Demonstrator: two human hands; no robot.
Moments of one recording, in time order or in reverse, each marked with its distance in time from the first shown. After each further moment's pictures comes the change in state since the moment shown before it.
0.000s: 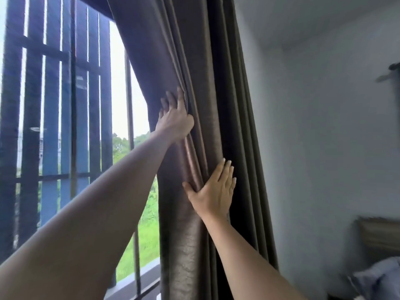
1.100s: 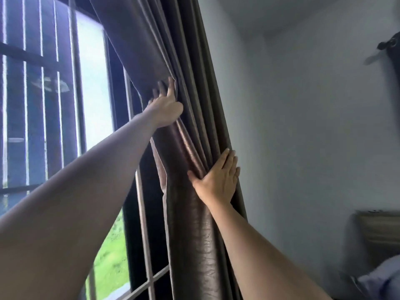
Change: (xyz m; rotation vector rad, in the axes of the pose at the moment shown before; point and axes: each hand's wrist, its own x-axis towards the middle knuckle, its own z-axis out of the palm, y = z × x) left_hand 0.097 0.056 0.140 0.065 -0.107 0.024; right_hand 0.121 0.164 0.038 0.005 0.035 0.101
